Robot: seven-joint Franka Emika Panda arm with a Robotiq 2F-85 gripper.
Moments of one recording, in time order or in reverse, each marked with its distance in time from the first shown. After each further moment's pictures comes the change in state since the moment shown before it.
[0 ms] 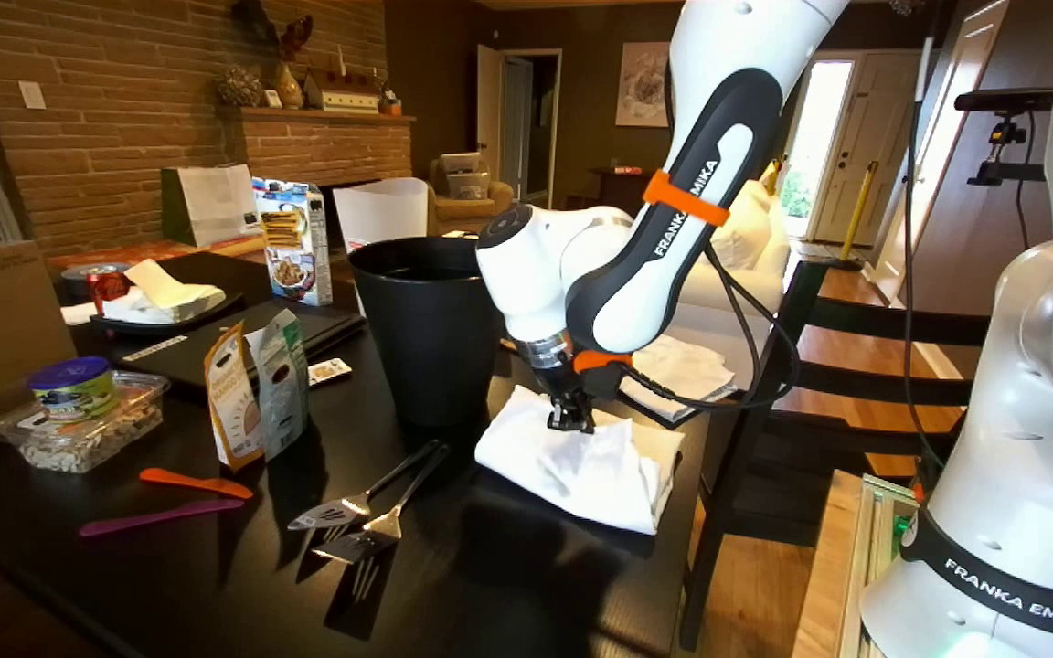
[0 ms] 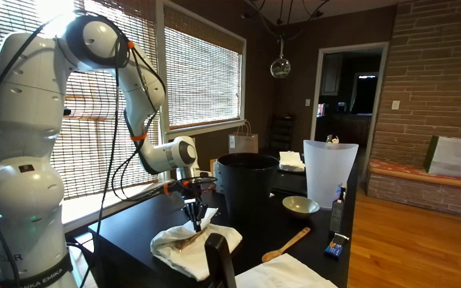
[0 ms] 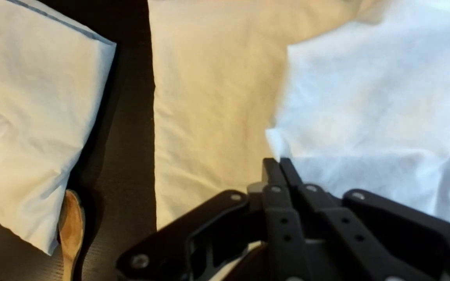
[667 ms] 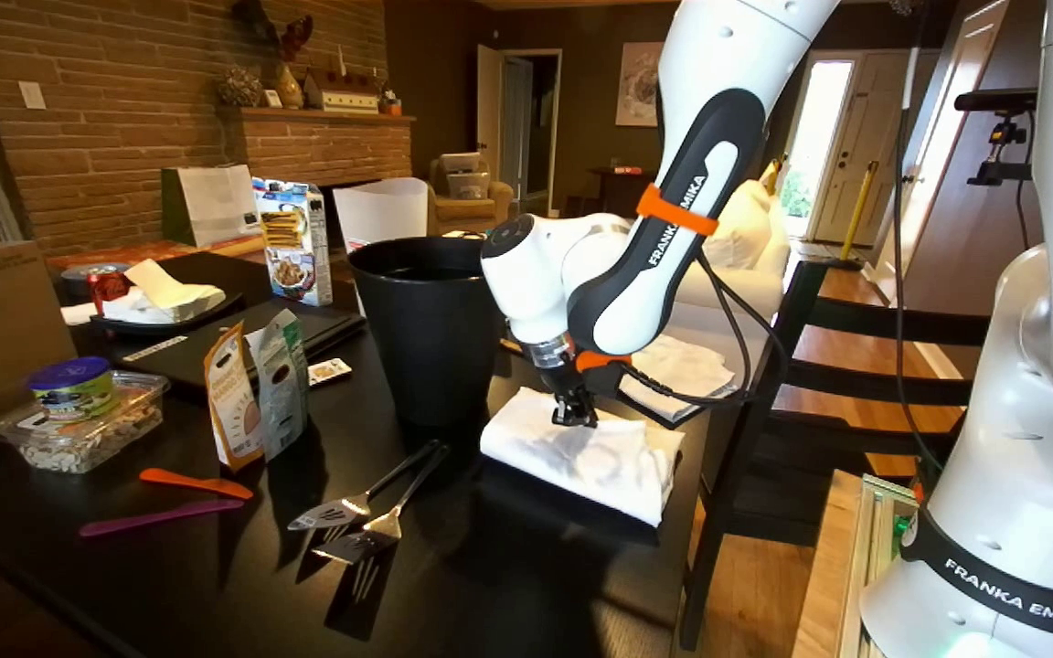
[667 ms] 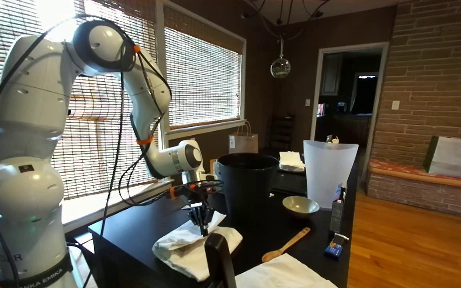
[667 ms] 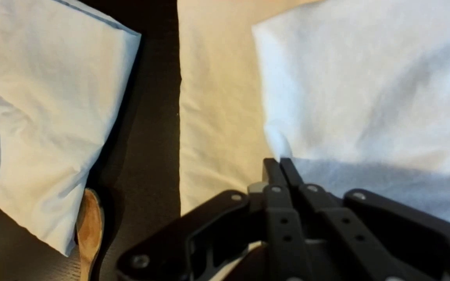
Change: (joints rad) arm -0.002 0.048 -0.050 0.034 -0.059 0.012 0.001
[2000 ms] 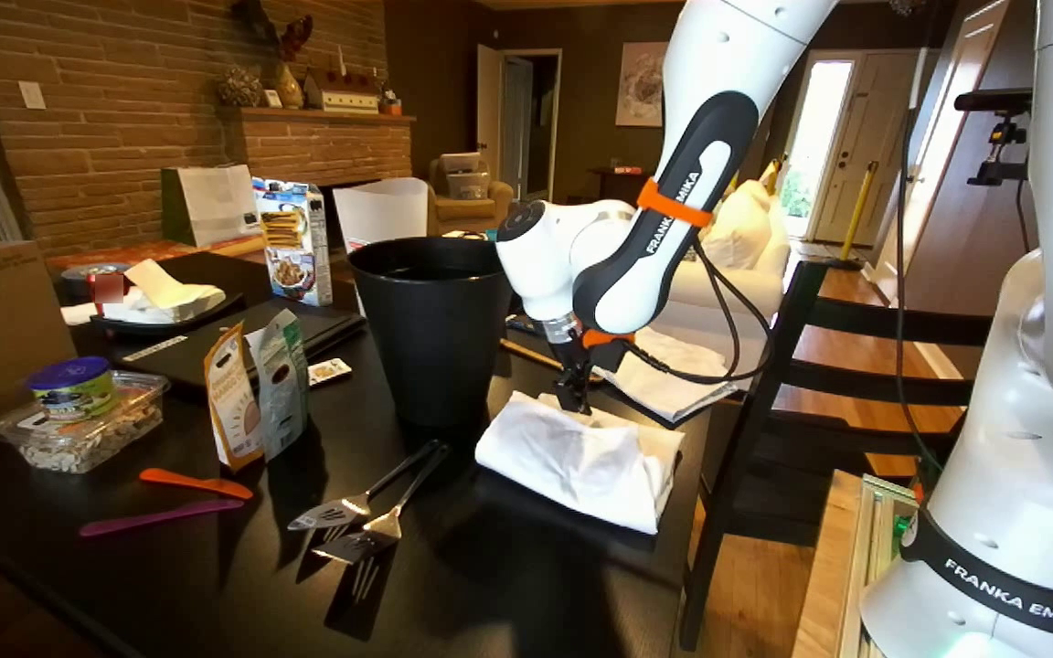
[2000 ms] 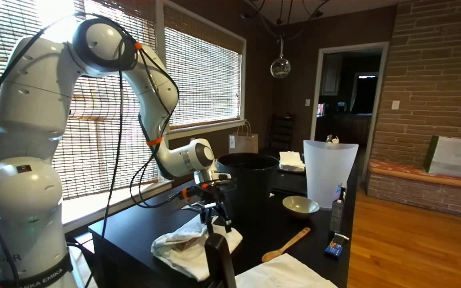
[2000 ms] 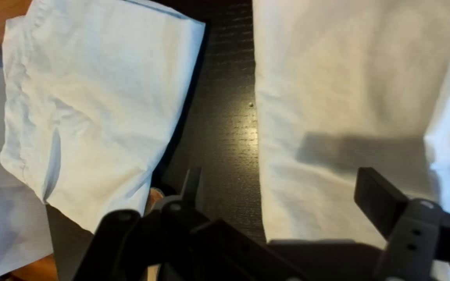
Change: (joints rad) arm -0.035 0.012 -0.076 0.054 -0.060 -0.003 0.002
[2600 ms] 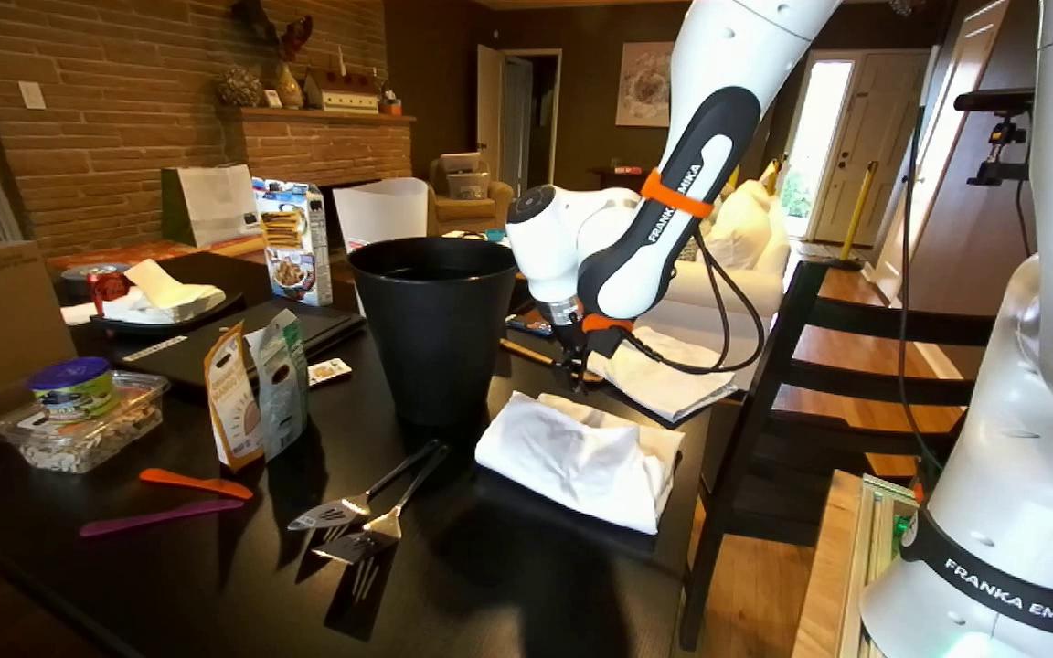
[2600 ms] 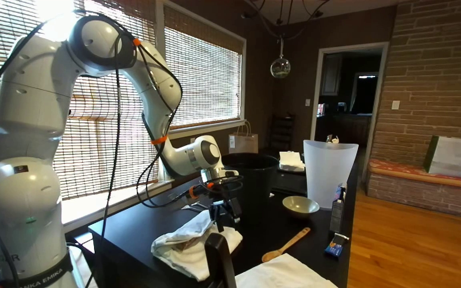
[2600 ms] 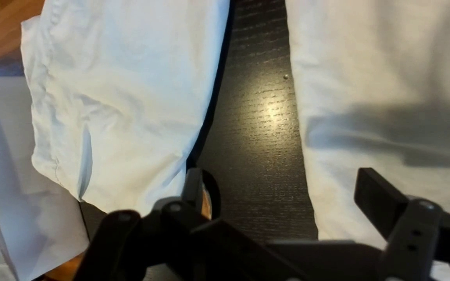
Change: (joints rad) arm -0.039 -0.008 -0.019 0.028 -0.027 0.036 0.058
